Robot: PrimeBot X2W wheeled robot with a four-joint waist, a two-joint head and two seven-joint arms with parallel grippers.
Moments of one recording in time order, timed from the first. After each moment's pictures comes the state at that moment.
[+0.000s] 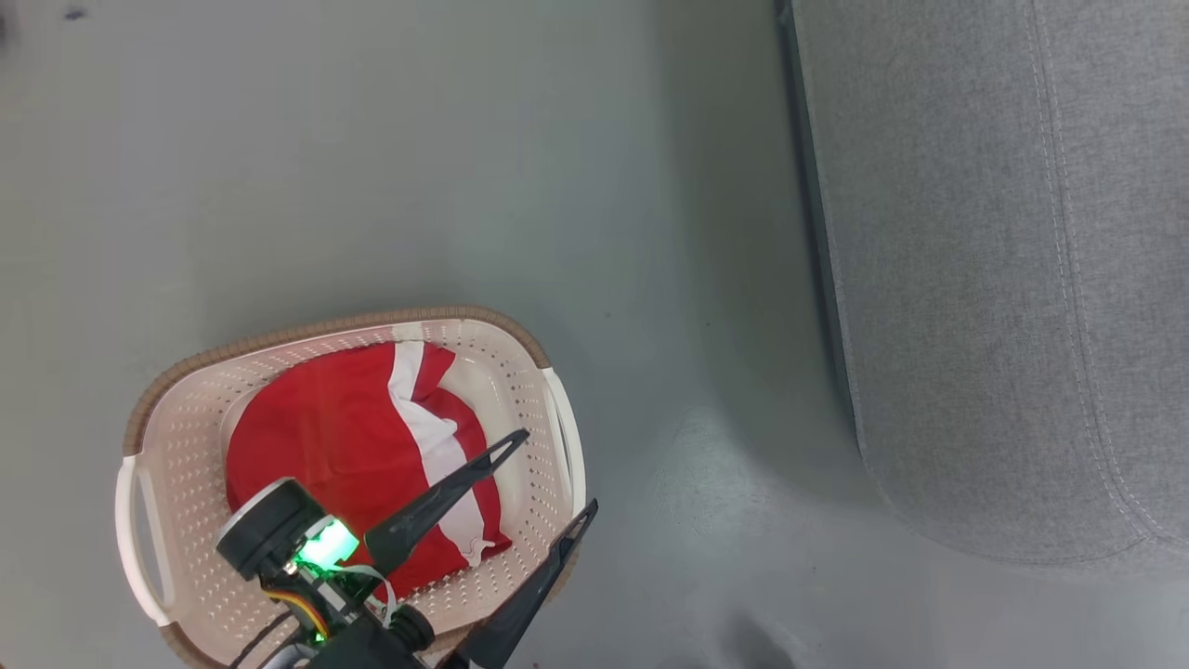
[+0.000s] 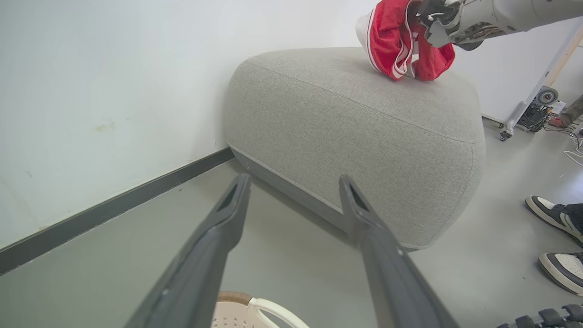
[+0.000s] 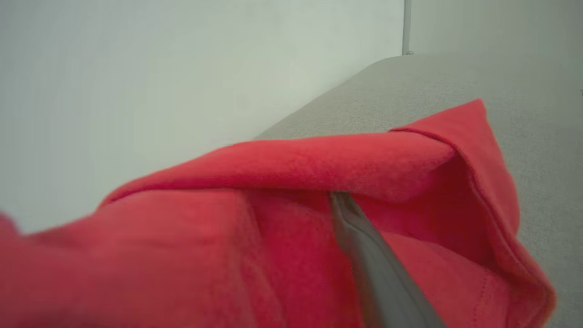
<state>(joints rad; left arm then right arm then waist) -0.29 0.44 -0.60 -0.20 -0.20 -0.13 -0.26 -1.08 -0.50 -0.38 0.99 0.60 0.03 -0.25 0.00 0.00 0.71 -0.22</state>
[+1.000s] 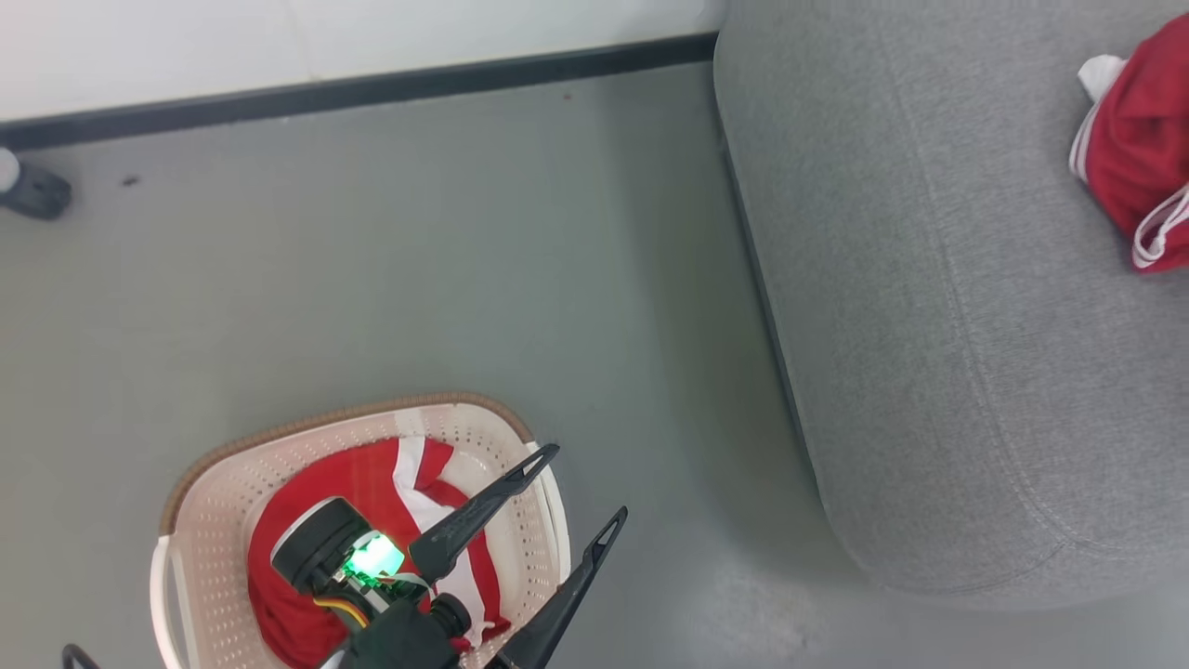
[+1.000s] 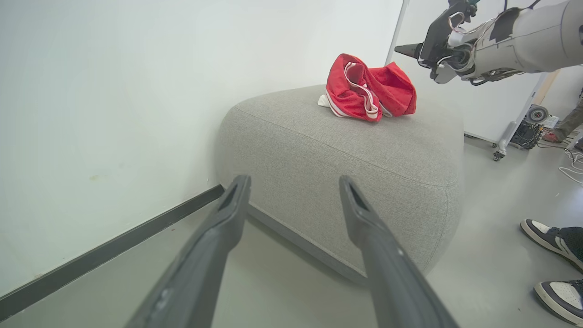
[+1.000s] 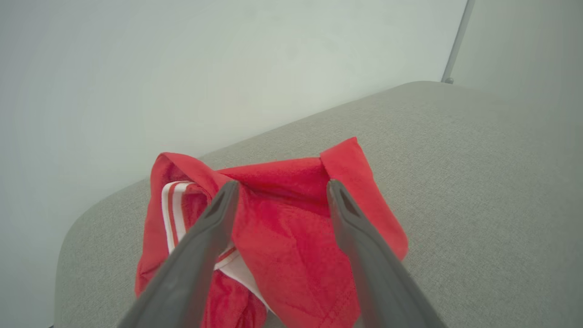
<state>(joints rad) -0.28 0.34 -0.62 -0.10 -0.25 -0.13 -0.26 -0.96 -0.46 -0.20 1.03 0.41 0.08 -0.25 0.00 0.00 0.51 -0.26</state>
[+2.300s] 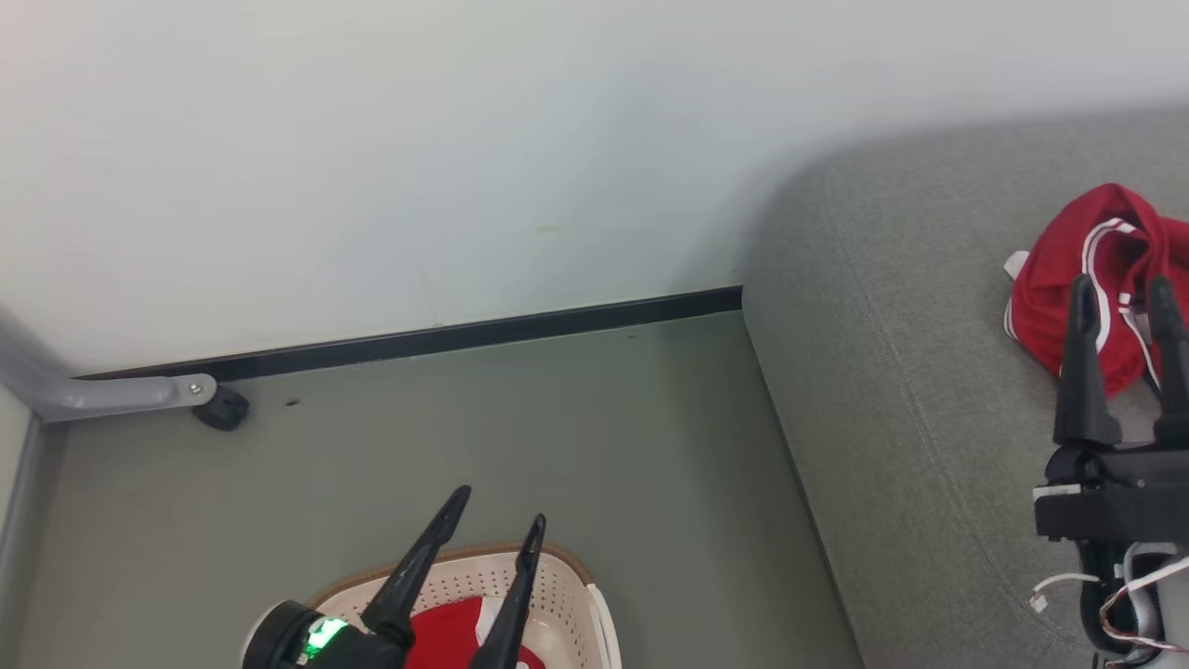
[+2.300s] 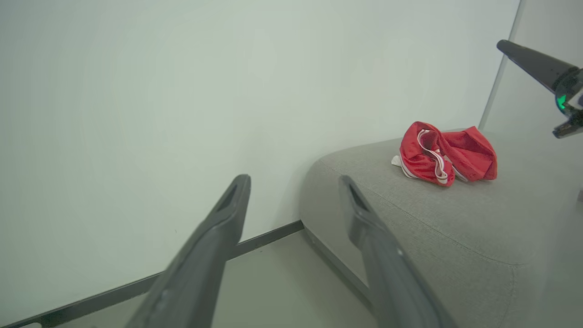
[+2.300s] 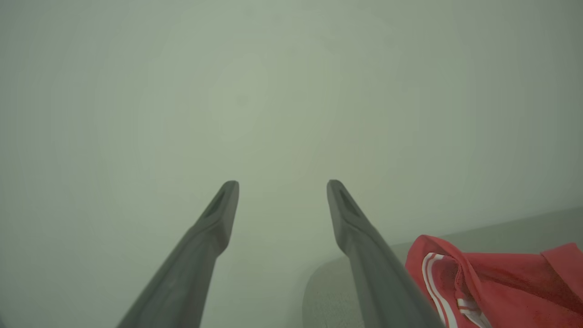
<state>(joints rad) -0.07 0.16 -0.43 -0.01 -0.26 -0.06 -0.26 -0.33 -0.19 -0.06 0.09 0.34 0.12 -0.26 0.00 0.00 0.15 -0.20</state>
